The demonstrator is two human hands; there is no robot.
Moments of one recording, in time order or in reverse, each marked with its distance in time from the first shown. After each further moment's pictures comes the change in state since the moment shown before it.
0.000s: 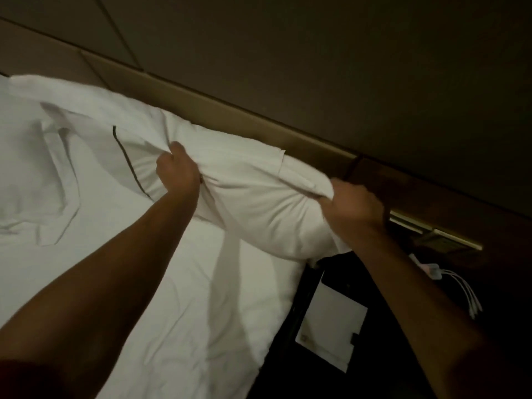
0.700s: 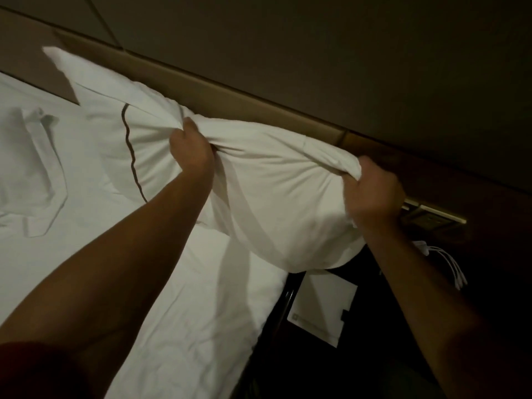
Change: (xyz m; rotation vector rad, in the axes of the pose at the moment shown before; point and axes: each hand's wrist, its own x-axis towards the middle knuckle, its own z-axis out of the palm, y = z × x) left_hand -0.040 0.007 0.035 -0.115 -0.089 -0.010; right_hand -0.014 0.049 0.011 0.132 0.319 0.144
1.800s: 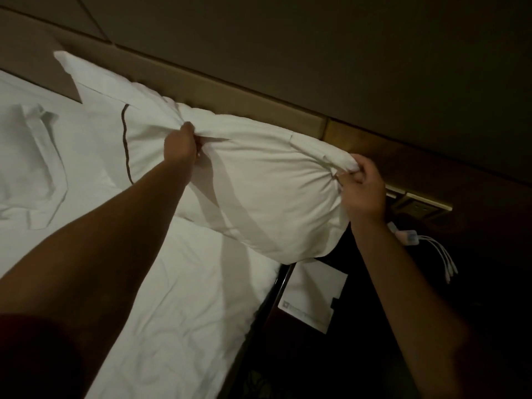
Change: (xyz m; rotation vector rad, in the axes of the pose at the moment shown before) left_hand -0.001 -0.002 -0.018 0.281 -0.269 -0.149; right_hand -0.014 0.026 0.013 0.892 -0.078 0.362
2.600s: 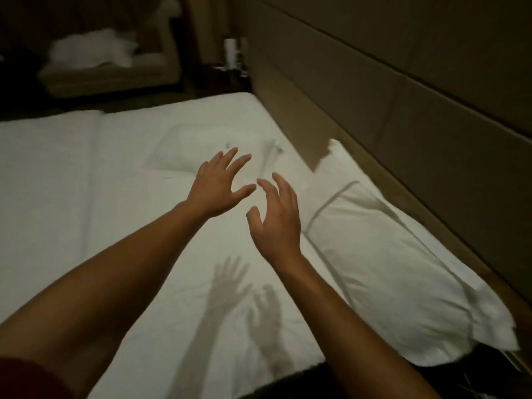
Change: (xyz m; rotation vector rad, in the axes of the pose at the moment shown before) left_hand -0.256 -0.062 -0.449 0.903 0.497 0.542; right_hand -0.435 -0.220 0.168 -0.173 -0.820 -1.068
